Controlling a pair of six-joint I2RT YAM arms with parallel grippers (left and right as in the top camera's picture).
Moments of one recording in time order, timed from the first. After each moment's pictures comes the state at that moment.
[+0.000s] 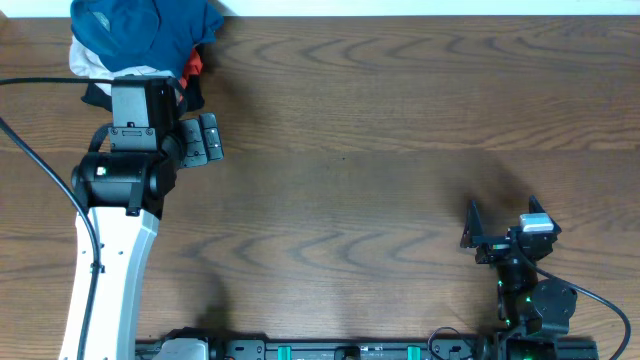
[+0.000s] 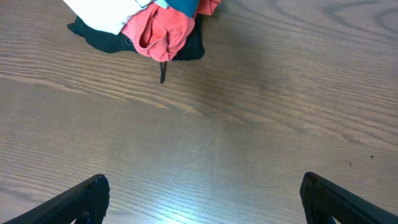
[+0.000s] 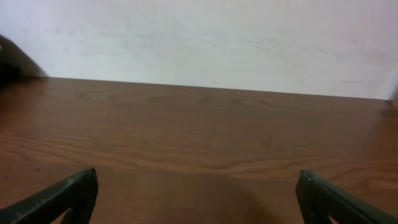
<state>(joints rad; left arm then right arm) -0.04 1.27 1.32 -0.95 -0.14 -0.17 -0.10 0.01 0.01 -0.06 -0.15 -0.01</state>
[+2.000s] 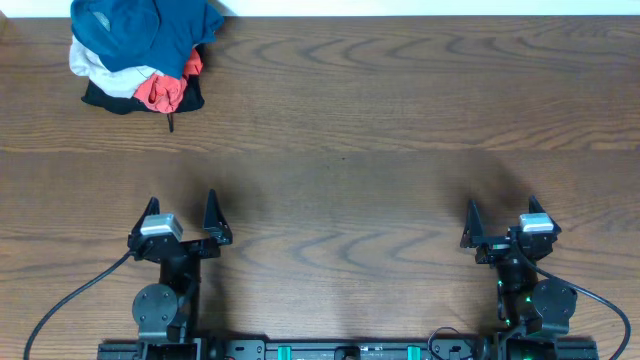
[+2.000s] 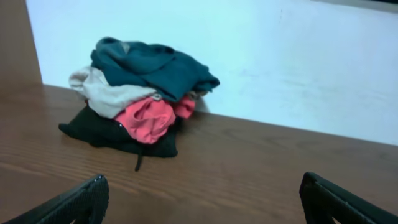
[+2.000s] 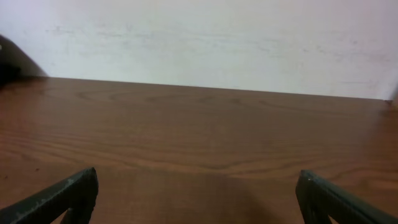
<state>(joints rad) -0.01 0.03 0.08 -0.03 -0.06 -0.18 -0.10 0.01 0.01 -0.06 -0.15 -0.01</state>
